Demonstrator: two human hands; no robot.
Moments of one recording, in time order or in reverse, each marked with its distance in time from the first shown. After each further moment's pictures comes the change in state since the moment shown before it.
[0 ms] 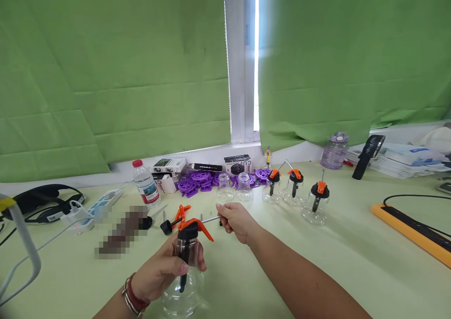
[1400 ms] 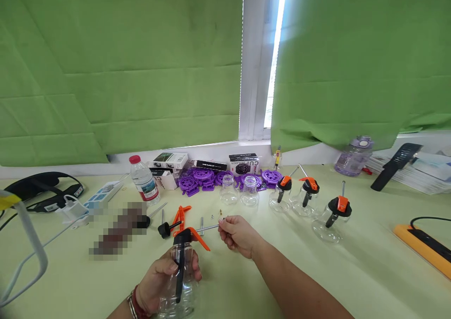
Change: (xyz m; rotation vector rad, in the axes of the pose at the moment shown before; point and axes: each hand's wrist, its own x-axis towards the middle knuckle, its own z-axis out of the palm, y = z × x) left_hand 0.014 -0.039 -0.034 -0.512 0.049 -0.116; right_hand 0.023 0.024 -0.012 0.080 -0.120 0.222
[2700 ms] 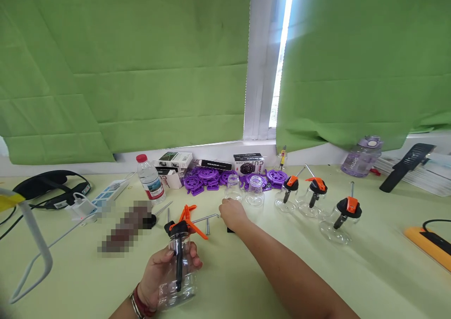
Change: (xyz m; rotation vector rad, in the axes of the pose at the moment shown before) left_hand -0.008 0.008 -0.003 -0.184 0.007 0.125; right_hand 0.072 -0.019 0.007 -1.571 0.196 -0.355
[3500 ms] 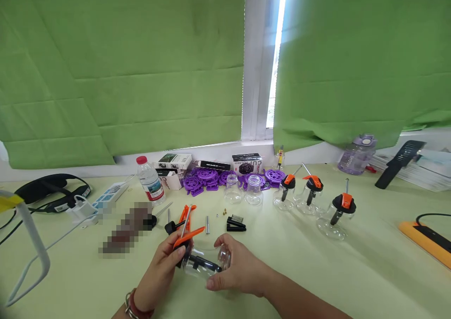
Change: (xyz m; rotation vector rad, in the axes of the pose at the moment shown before) left_hand -0.006 0.000 0.015 0.805 0.311 0.315; right_hand -0.131 -0.048 -0.015 1.289 -0.274 0.186
